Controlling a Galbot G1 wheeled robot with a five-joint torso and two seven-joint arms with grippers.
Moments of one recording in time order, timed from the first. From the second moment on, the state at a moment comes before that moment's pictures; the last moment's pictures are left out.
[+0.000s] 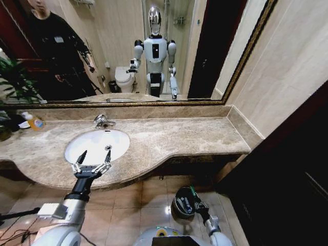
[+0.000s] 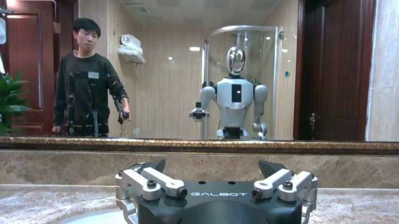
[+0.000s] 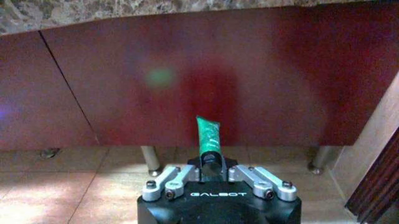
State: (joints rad) left arm 1.84 -1.36 -0.82 -2.47 -0.37 0.04 0.05; right arm -1.41 1.45 0.58 1.07 0.14 0.35 -0.21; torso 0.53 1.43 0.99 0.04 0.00
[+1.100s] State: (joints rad) left arm 1.84 -1.36 -0.82 -2.47 -0.37 0.04 0.05; right arm -1.34 1.47 0.50 0.98 0.08 0.35 -0.03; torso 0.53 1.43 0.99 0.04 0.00
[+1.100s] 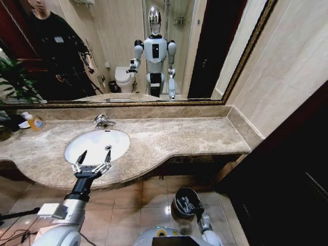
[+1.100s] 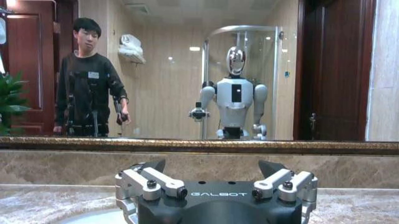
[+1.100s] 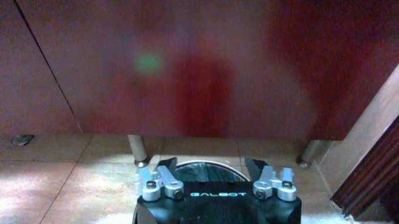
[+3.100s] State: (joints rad) left arm 1.84 -1.36 -0.82 -2.47 -0.37 0.04 0.05; right arm -1.58 1.37 0.48 1.59 0.19 0.20 0.04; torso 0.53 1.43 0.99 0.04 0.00
